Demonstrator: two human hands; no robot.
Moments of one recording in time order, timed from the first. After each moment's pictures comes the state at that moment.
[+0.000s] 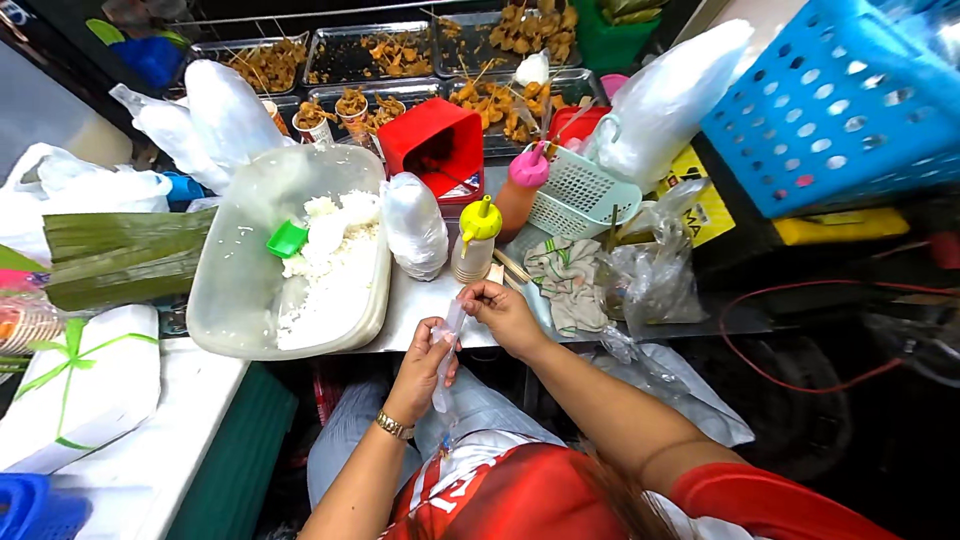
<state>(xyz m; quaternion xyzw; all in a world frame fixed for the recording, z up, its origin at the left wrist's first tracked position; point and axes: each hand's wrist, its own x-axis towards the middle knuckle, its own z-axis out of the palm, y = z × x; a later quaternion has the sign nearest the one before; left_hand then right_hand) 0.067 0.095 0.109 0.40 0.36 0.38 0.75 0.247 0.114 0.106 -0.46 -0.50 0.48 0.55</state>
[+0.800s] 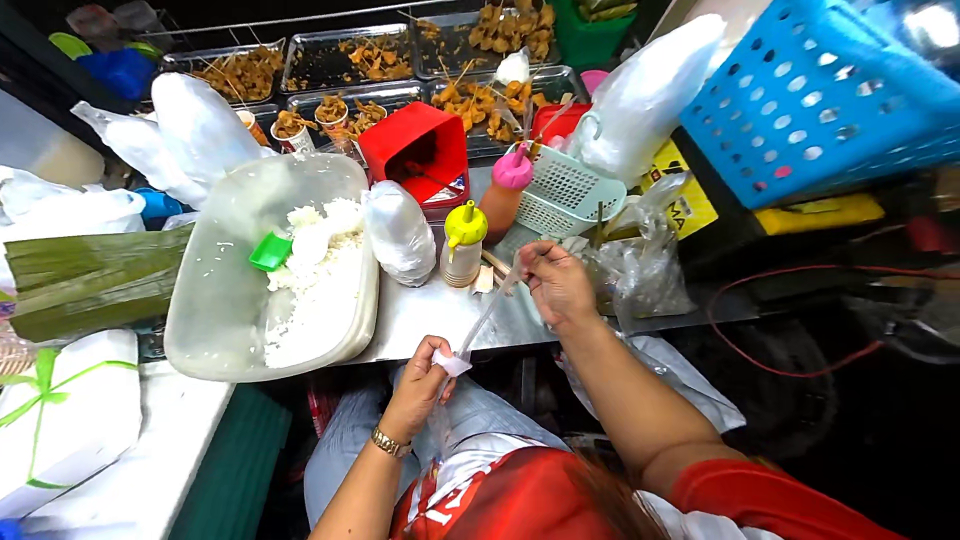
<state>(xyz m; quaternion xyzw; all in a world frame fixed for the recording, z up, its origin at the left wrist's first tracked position) 0.062 0.089 0.094 0.48 0.29 0.35 0.75 0.306 0.122 0.134 -0.46 -0.28 0.44 0.71</state>
